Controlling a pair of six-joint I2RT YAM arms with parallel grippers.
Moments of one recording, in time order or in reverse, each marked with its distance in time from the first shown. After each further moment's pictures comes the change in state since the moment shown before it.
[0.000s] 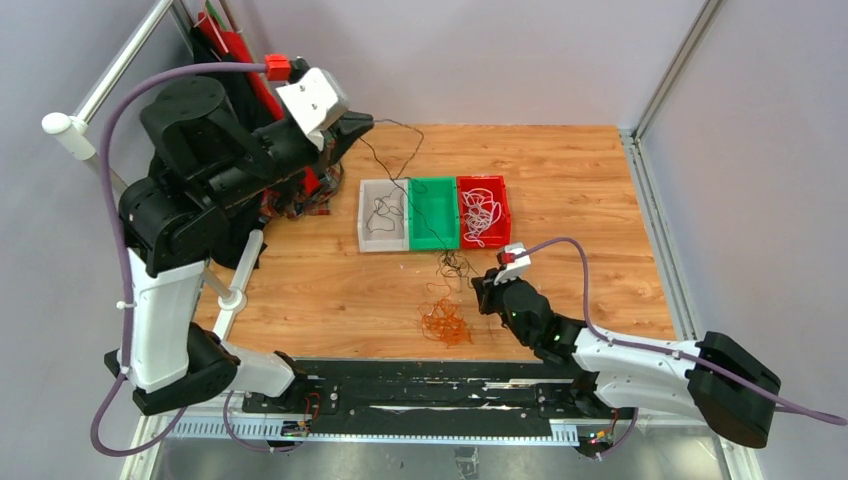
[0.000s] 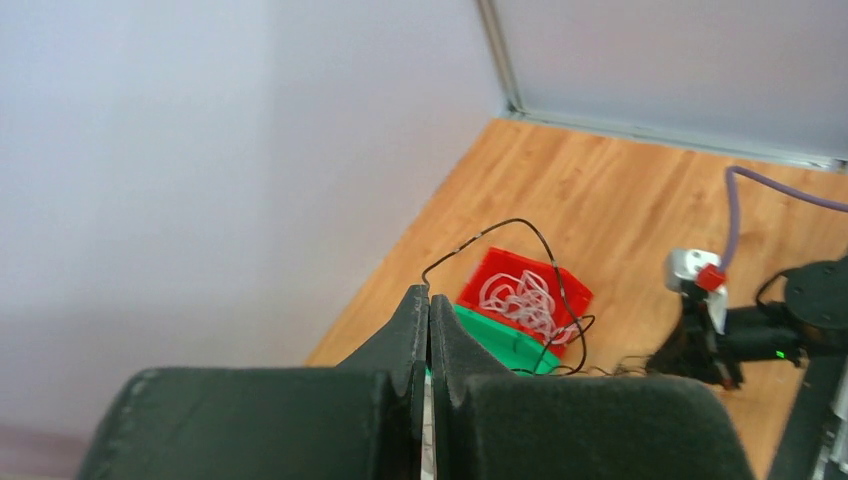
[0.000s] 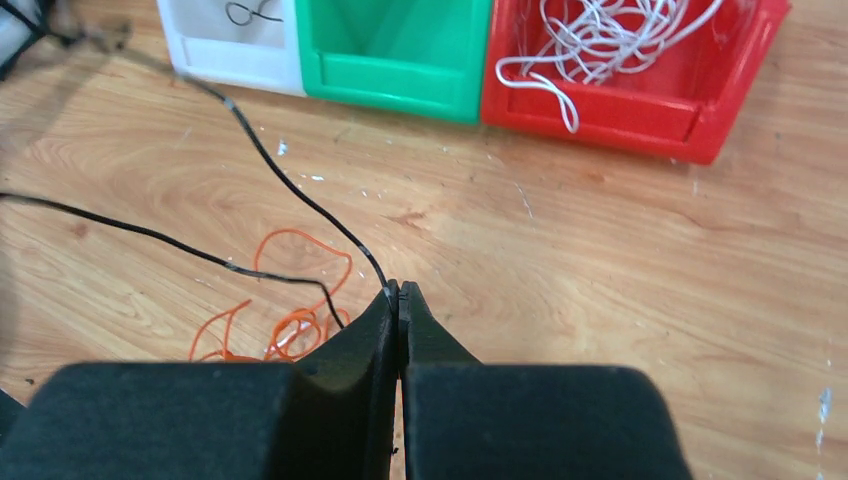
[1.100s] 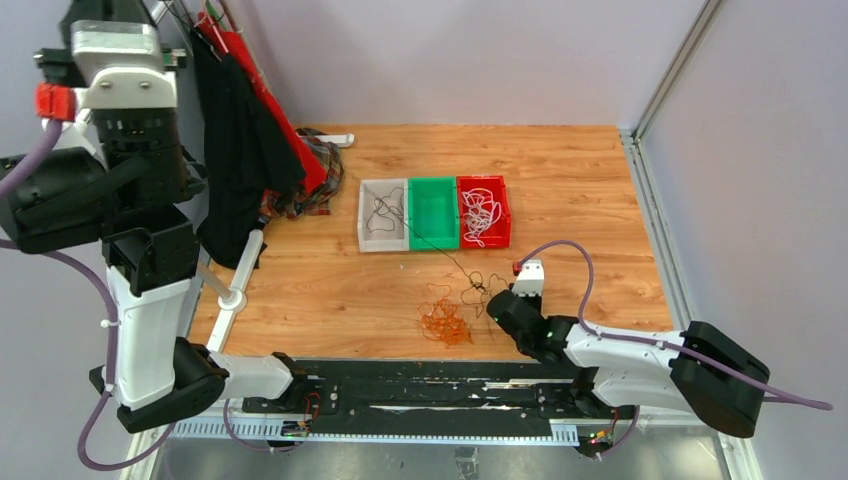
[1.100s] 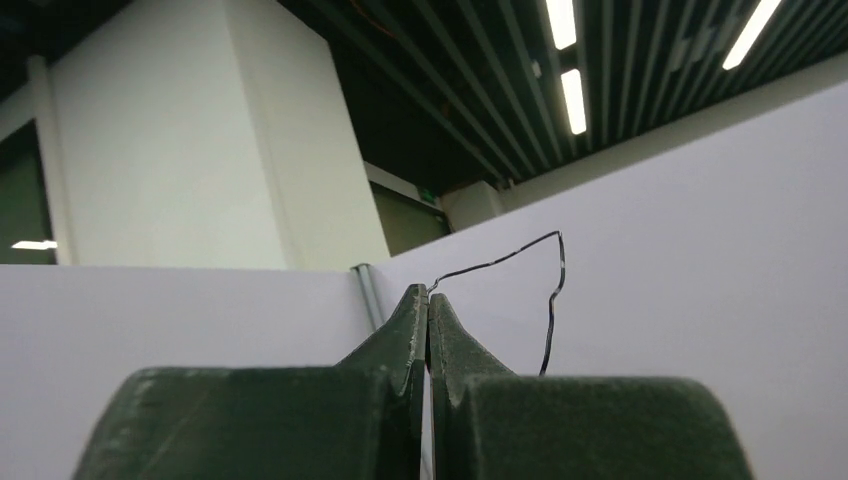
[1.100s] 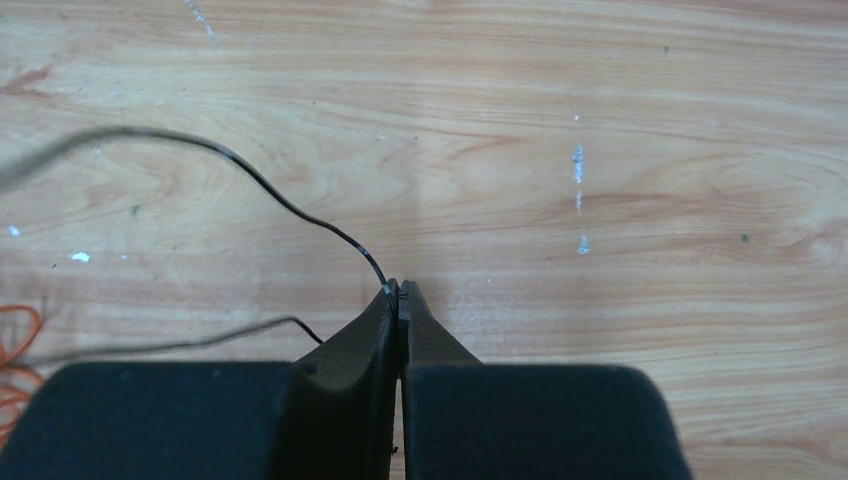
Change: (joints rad) left arm 0.000 -0.083 -0.084 1.076 -0.528 0.666; right arm -0.008 0.076 -0.005 -0.477 0.283 0.266
